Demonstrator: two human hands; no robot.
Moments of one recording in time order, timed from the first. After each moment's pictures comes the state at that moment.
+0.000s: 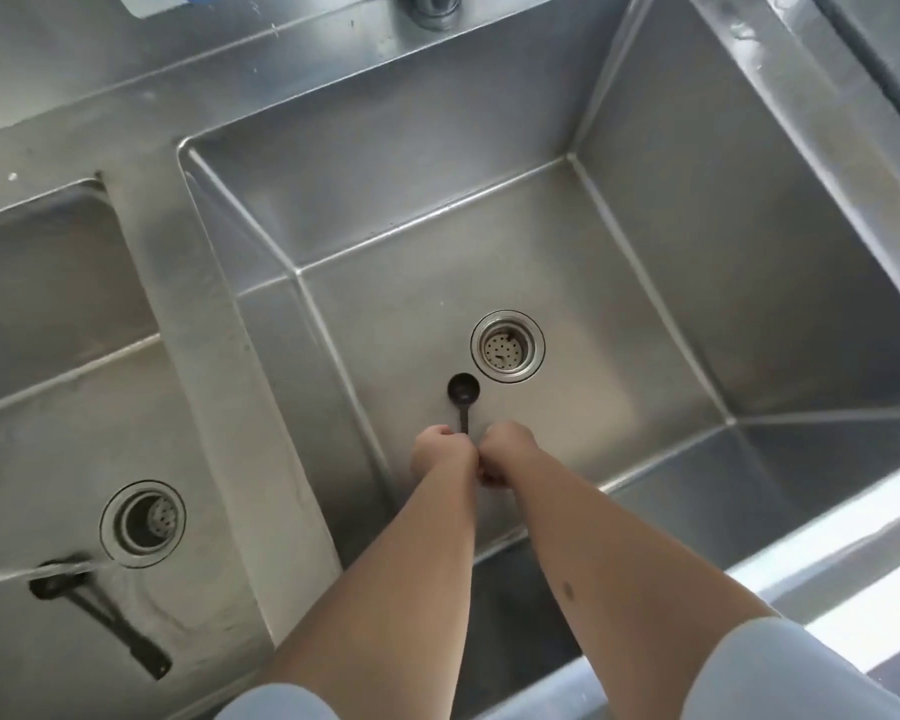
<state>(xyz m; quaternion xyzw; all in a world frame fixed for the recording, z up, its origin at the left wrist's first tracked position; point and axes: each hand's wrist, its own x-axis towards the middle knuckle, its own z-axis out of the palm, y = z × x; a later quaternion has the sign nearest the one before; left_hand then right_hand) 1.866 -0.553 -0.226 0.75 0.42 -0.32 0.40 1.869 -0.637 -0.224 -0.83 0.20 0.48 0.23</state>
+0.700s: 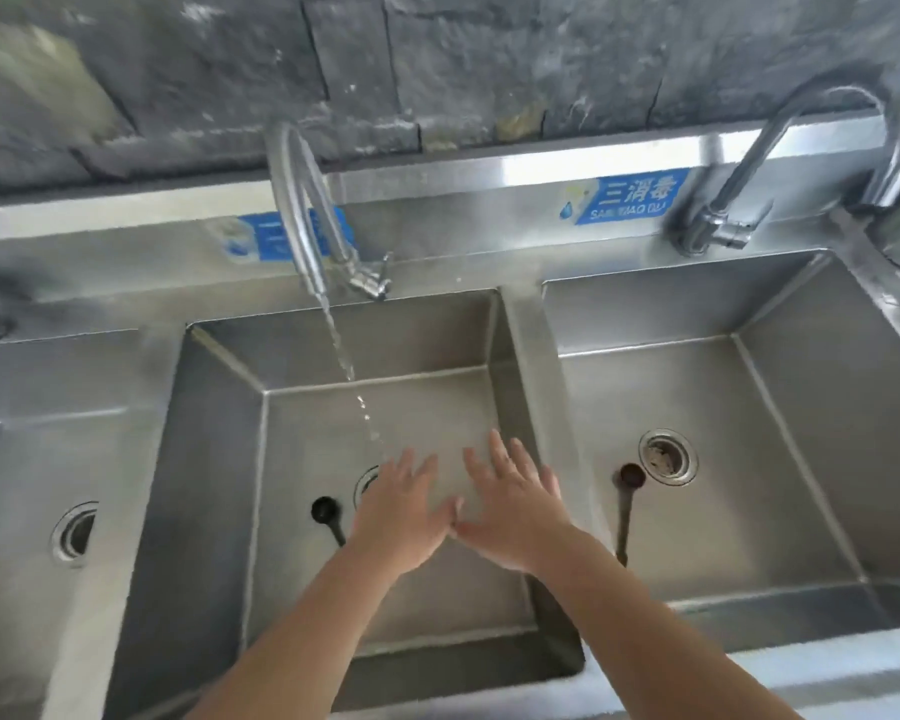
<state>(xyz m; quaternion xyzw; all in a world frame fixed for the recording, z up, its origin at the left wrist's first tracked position) 1.762 -0.226 -0.005 0.95 0.07 -0.23 0.18 1.796 -0.386 0.008 -0.93 -0.19 0.29 0.11</state>
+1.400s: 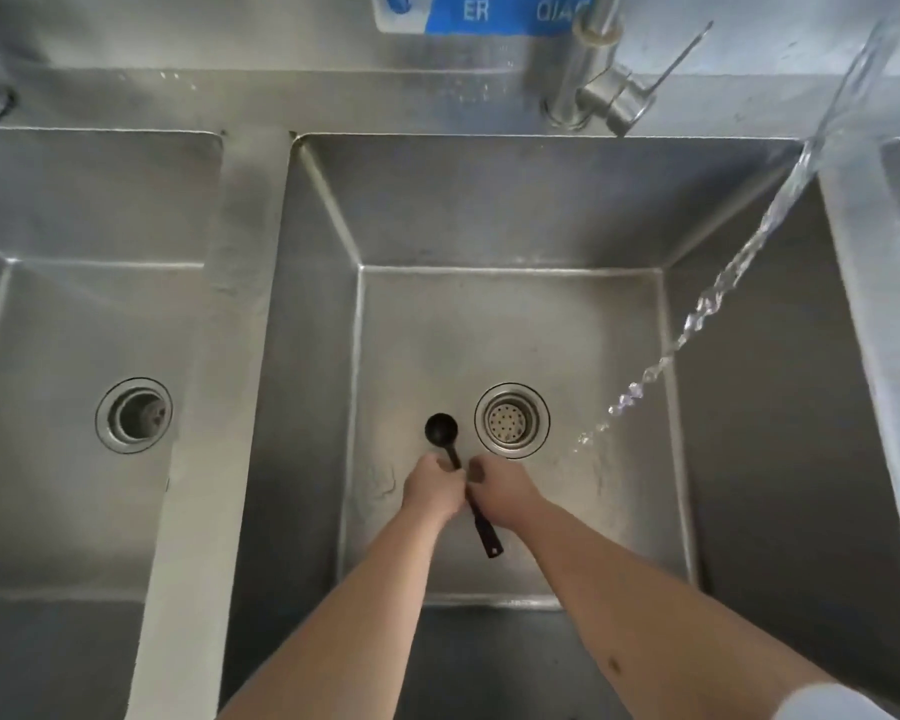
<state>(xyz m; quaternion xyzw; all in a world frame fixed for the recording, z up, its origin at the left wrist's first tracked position) 1.708 -0.060 -0.220 0.71 0.44 -0.30 0.47 1.748 -0.163 -0.219 -0.85 -0.04 0.47 0.23</state>
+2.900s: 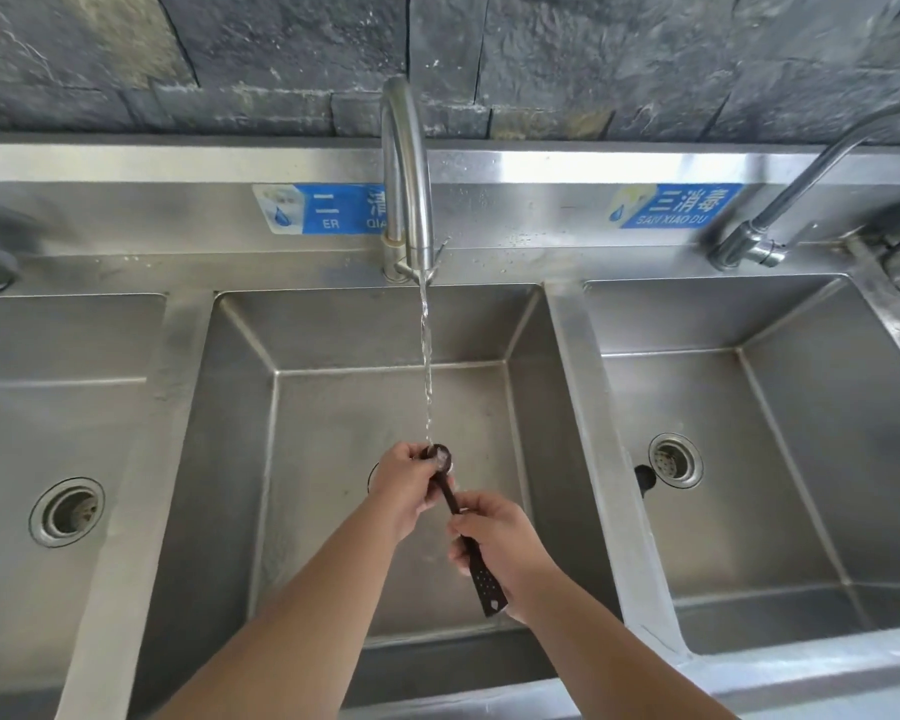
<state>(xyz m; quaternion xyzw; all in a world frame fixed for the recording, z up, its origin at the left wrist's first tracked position) 1.779 -0.170 -0.042 0.50 0.41 -0.16 0.75 1.741 -0.305 0.009 -0.59 0.22 0.38 0.68</state>
